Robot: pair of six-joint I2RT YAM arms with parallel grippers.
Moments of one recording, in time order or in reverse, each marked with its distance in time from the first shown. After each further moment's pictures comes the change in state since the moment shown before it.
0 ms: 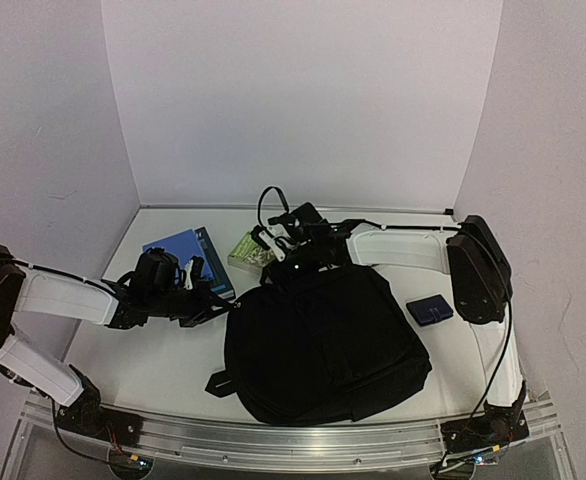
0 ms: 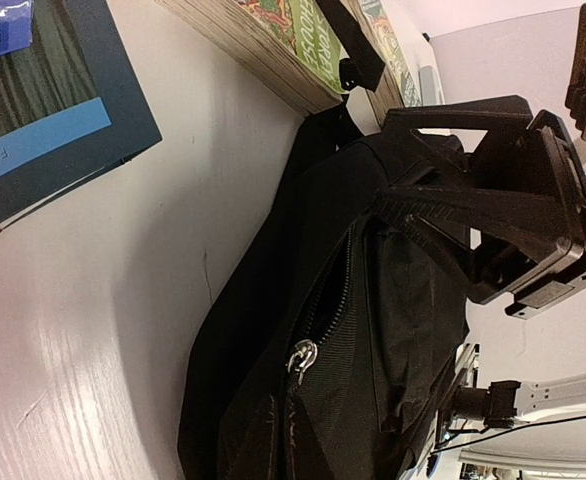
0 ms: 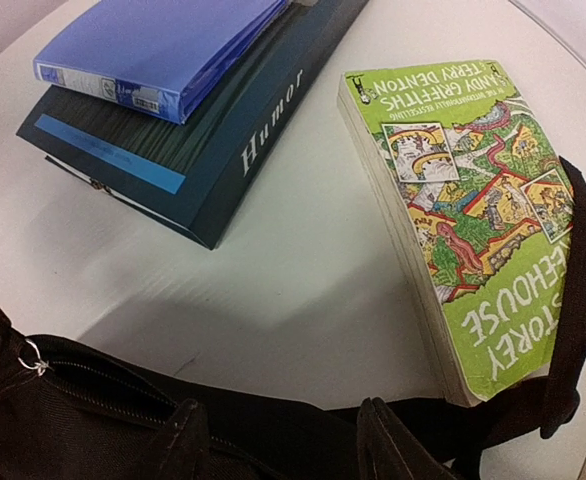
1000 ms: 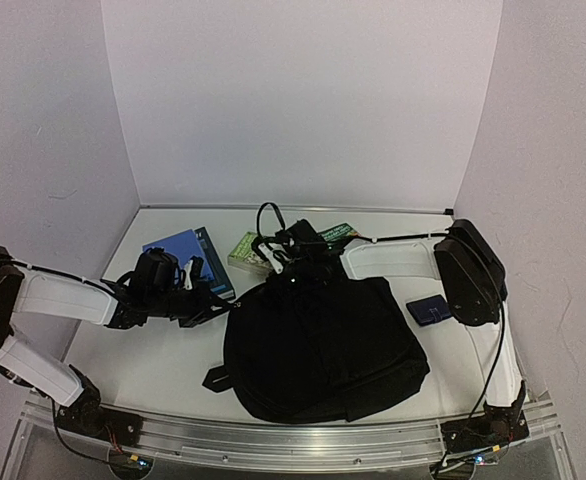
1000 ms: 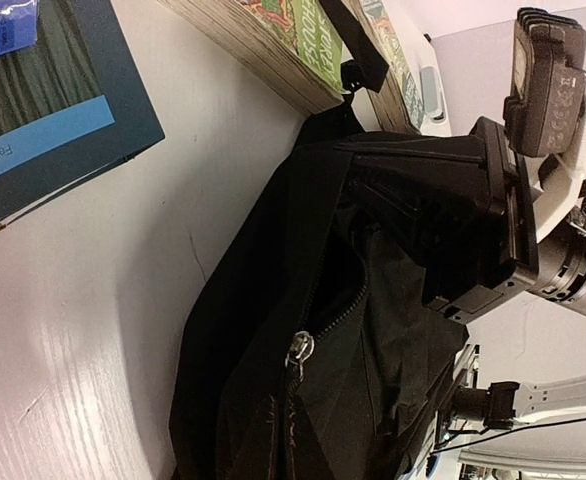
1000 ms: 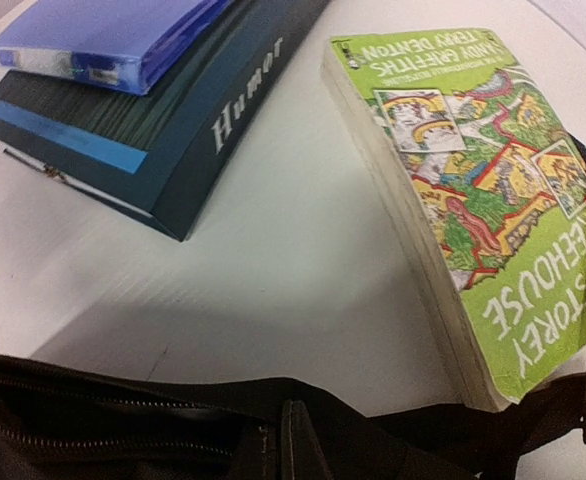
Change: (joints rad) left arm 0.000 -0.010 0.000 -0.015 -0.005 -0.003; right arm 0.017 0.030 -0.084 0.132 0.100 0.042
